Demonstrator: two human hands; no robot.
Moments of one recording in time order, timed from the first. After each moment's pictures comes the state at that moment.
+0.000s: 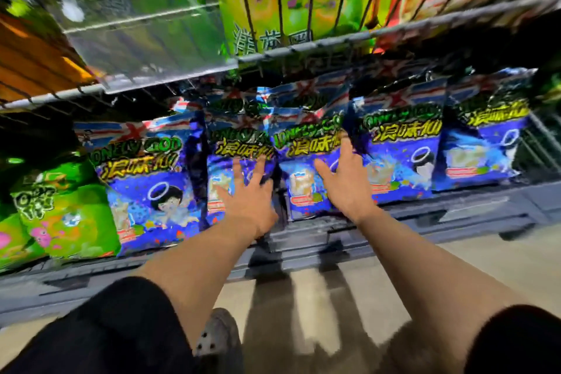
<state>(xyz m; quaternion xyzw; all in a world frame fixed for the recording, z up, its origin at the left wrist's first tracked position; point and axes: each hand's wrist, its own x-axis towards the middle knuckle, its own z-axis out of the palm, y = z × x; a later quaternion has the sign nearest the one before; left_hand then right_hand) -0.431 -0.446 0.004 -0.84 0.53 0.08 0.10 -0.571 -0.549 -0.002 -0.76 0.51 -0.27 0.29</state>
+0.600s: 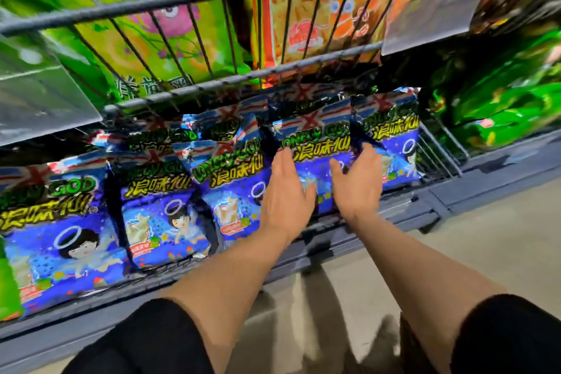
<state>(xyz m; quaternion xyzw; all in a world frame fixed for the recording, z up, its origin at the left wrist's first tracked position) -0.584 -0.533 0.036 -0.75 0.56 0.14 -0.32 -0.684 -0.600 0.028 -0.64 0.65 -0.37 0.19</state>
